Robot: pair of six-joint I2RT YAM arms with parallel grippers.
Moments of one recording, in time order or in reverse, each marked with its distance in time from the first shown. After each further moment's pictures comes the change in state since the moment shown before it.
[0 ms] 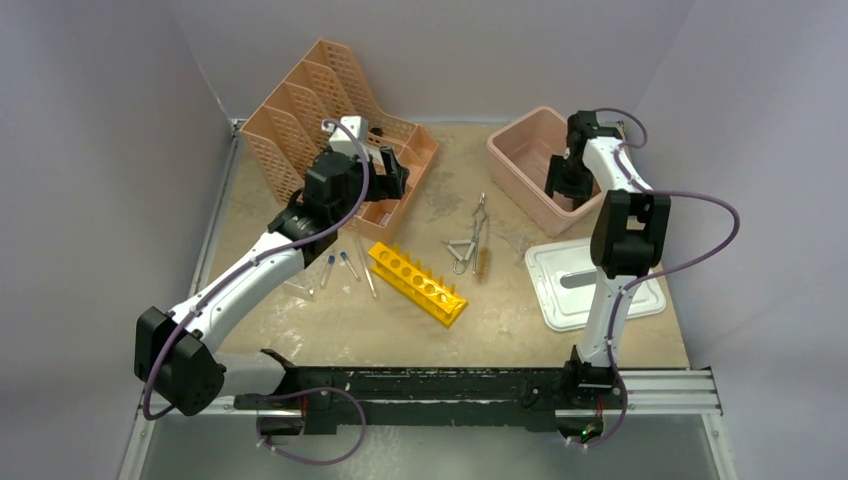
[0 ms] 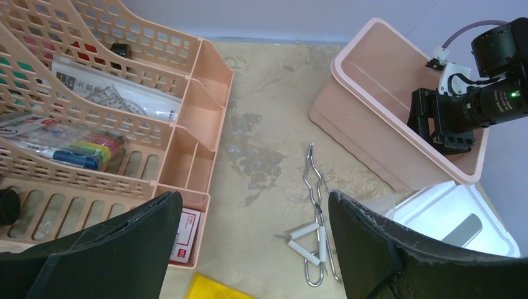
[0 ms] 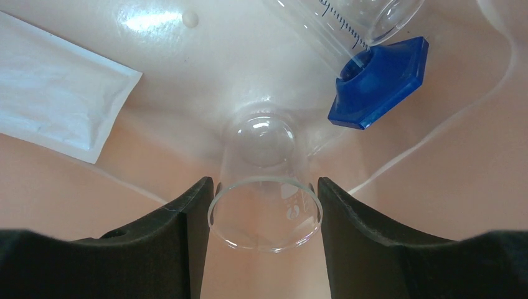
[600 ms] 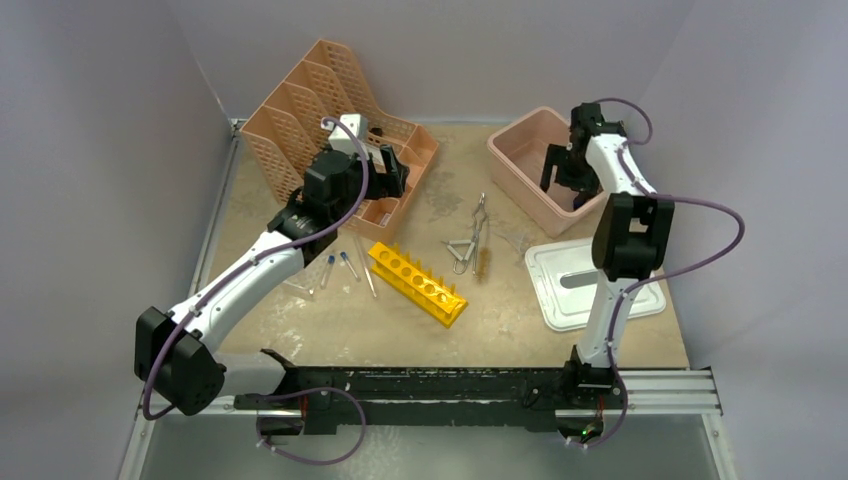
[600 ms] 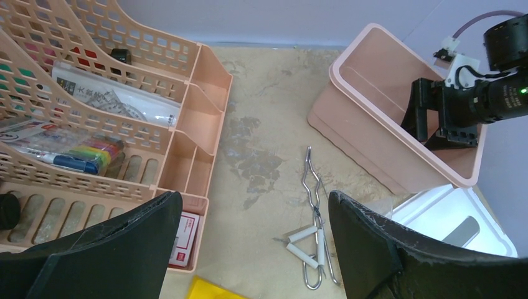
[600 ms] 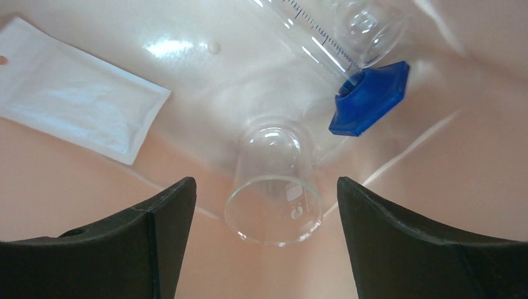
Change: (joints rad) left arm 0.000 0.003 0.013 -0.001 0.000 0.002; right arm 0.000 -0.019 0.017 0.035 -0.006 0.005
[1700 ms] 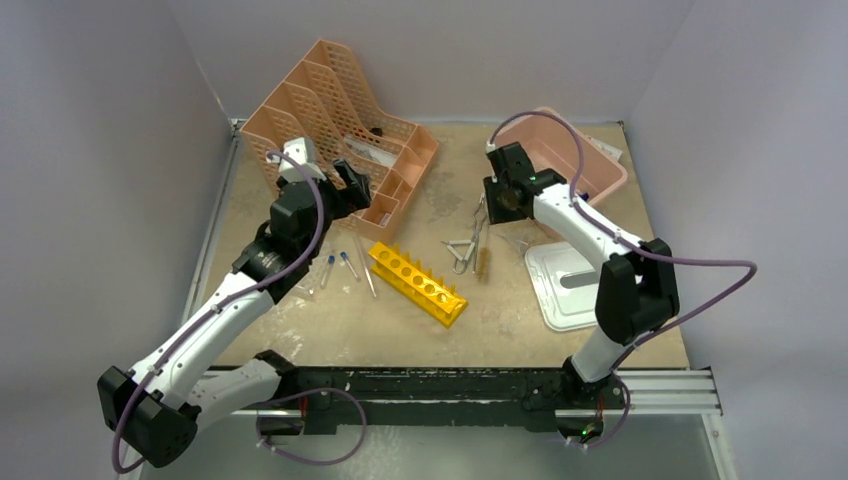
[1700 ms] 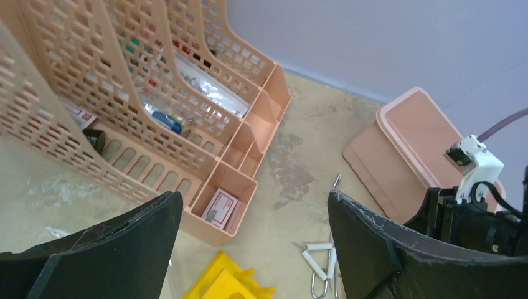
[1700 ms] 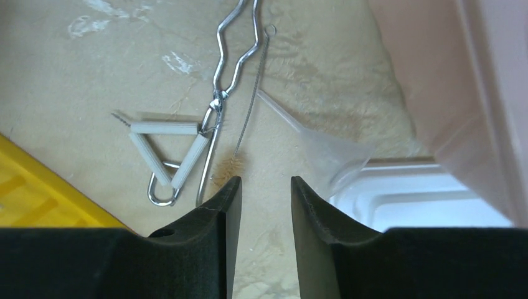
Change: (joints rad) left arm 0.000 -0.271 -0.147 -0.081 -0.260 -0.142; right arm 0.473 -0.452 -0.475 0.263 0.111 -0.029
